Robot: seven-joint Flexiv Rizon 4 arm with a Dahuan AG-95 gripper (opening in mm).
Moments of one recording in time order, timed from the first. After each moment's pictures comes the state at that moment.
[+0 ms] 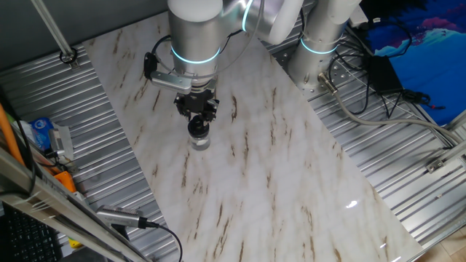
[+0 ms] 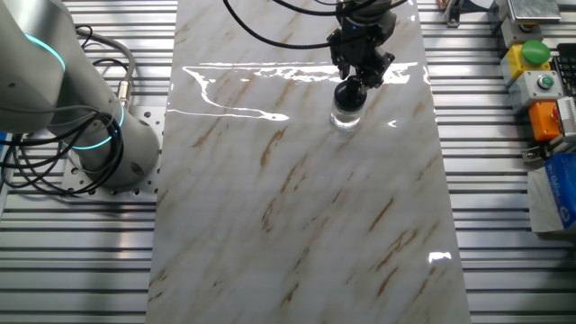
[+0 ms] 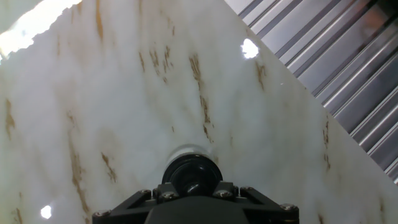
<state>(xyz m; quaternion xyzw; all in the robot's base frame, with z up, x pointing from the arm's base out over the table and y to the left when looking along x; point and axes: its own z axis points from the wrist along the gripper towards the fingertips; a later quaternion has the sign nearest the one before) 0.487 0.086 0.147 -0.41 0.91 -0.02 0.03</state>
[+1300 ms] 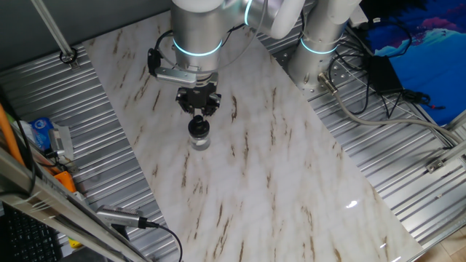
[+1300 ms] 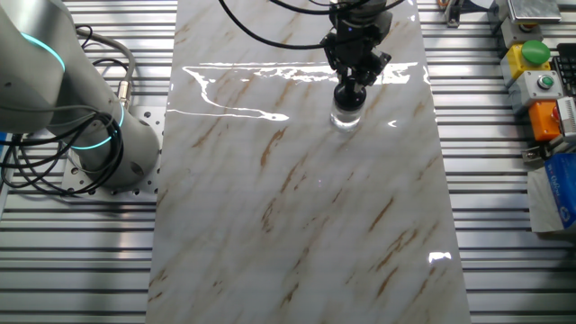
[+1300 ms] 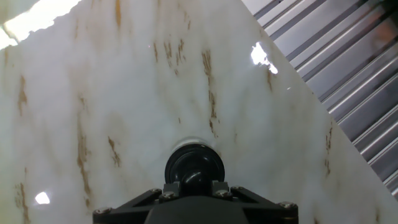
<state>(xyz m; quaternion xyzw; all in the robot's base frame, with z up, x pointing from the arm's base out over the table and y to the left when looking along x) 0.478 0.080 0.154 -0.45 0.89 -0.02 0.03</state>
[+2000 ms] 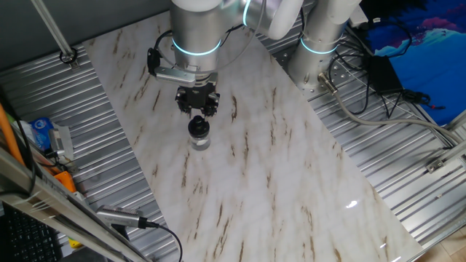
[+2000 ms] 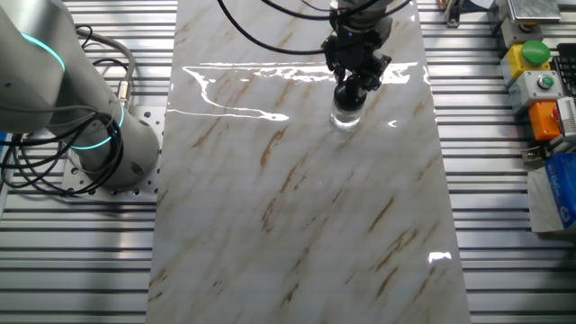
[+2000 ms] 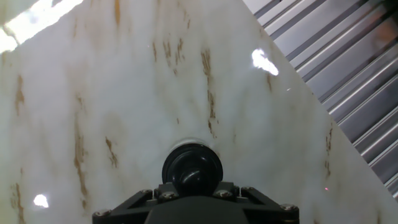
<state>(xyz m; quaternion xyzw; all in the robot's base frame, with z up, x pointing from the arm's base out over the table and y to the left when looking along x) 0.480 0.076 0.146 -0.45 0.89 -0.01 0.03</state>
